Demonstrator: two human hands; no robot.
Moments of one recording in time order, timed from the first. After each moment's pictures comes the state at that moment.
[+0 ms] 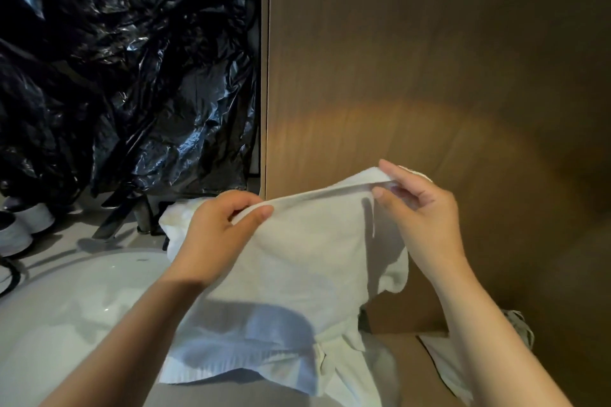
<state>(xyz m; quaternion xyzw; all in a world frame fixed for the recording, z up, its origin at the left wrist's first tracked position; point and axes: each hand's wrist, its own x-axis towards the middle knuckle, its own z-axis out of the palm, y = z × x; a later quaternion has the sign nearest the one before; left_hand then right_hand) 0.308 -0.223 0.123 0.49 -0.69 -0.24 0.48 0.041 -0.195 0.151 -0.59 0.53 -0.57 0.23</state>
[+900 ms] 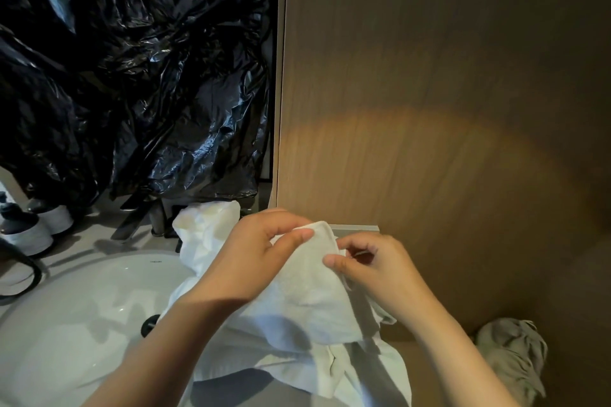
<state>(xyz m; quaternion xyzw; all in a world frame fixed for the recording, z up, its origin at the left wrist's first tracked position) 0.291 -0.186 0.147 0.40 -0.76 -0.27 0.43 0.086 -0.169 0.125 -0.68 0.56 -0.38 0.30</state>
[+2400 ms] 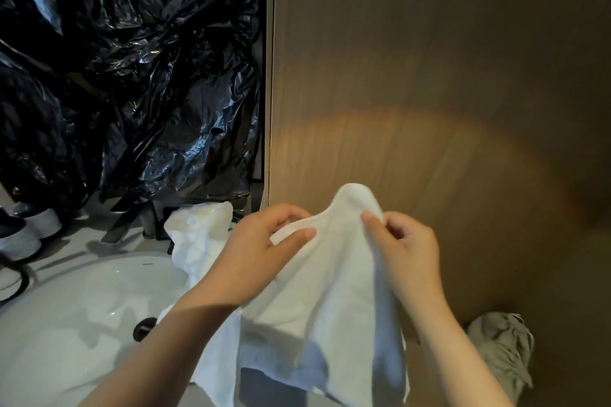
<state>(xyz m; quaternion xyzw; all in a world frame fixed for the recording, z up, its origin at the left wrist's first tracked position) 0.281 -0.189 0.139 0.41 -0.74 -0.31 0.43 0.074 -0.166 0.132 -0.55 0.59 -0.56 0.19</state>
